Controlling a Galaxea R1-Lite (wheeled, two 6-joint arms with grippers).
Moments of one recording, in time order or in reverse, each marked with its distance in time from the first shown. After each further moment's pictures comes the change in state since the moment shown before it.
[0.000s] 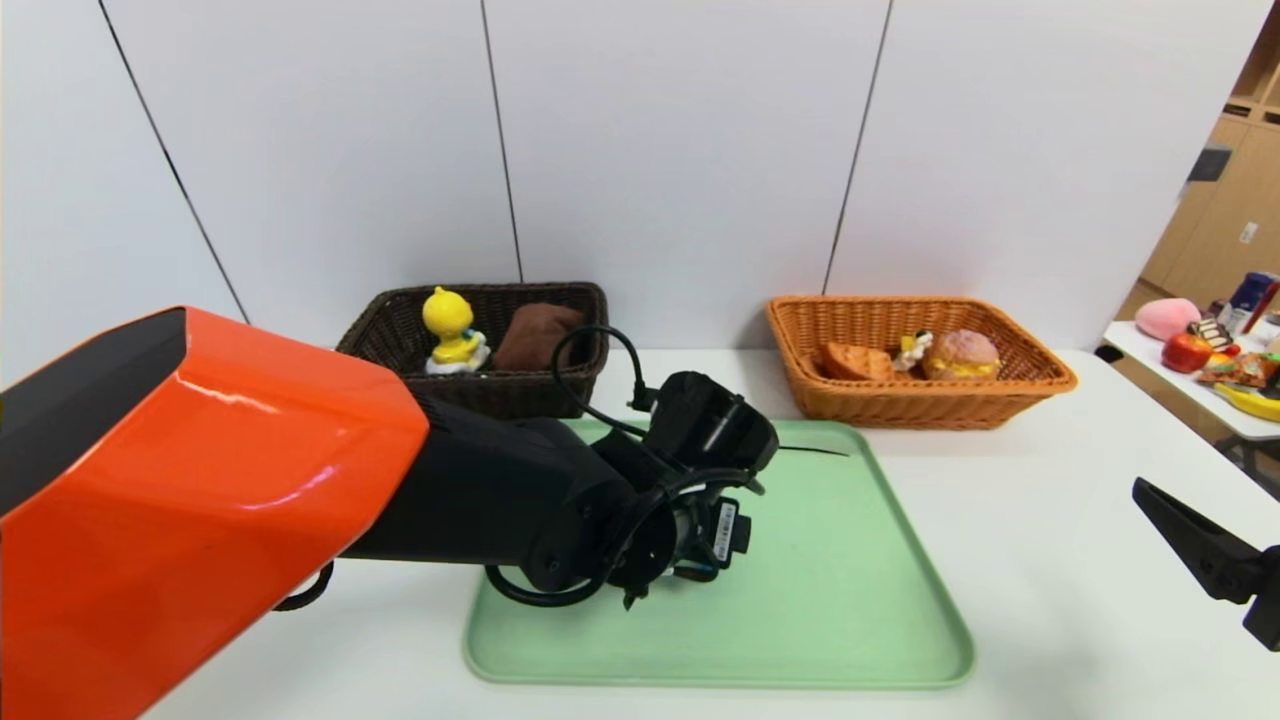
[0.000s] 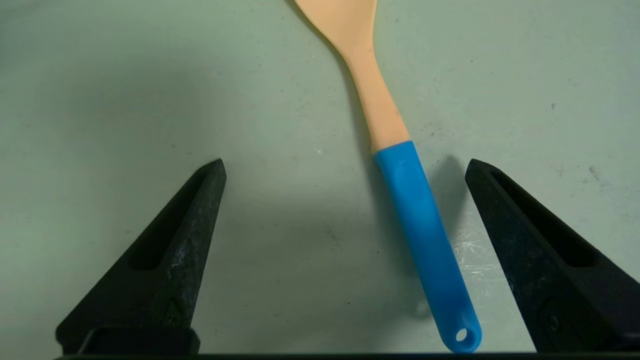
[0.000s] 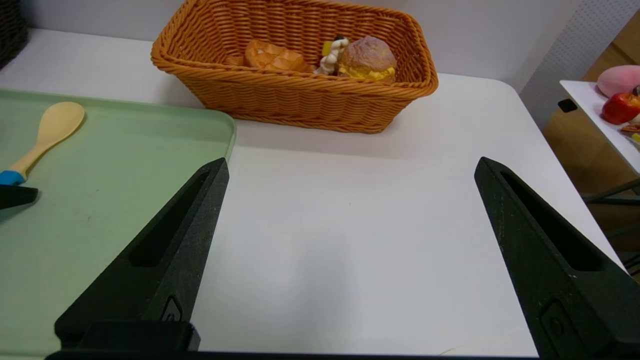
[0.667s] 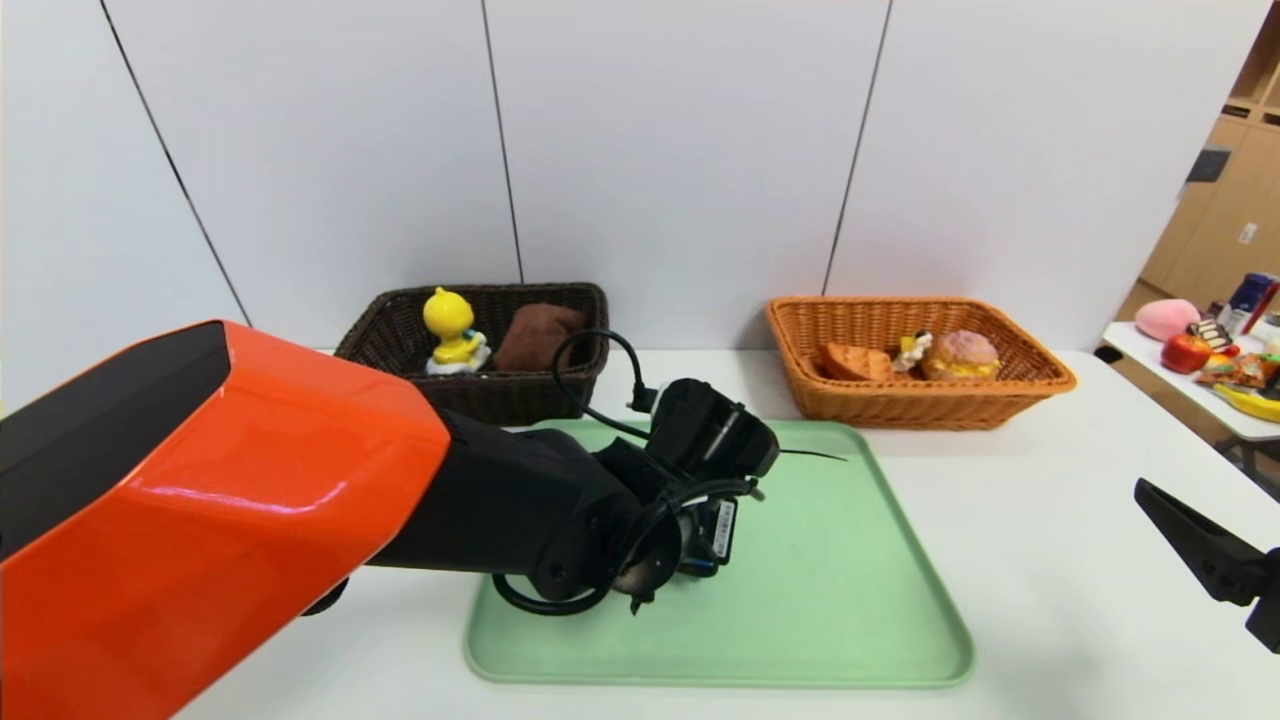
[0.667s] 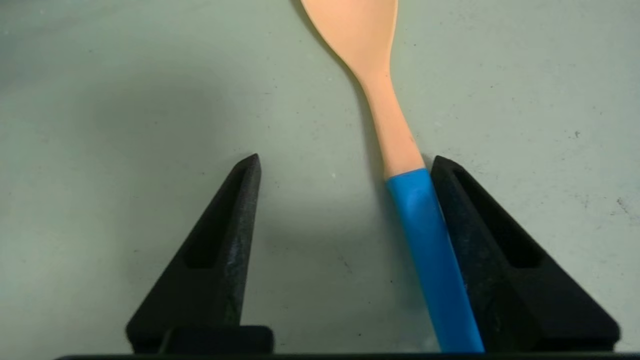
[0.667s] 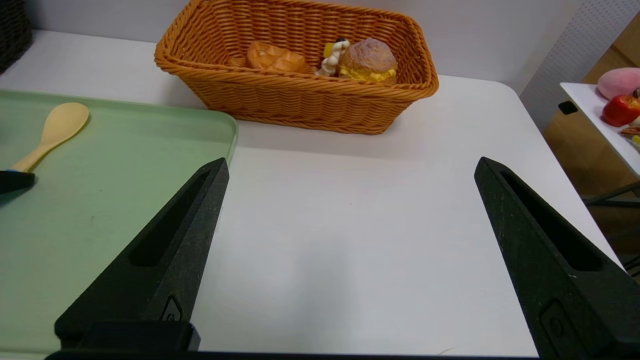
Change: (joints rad) left arm 0.000 0.026 0.017 -0.038 0.039 0.003; right arm 0.000 -0.007 0.002 0.002 0.001 0.000
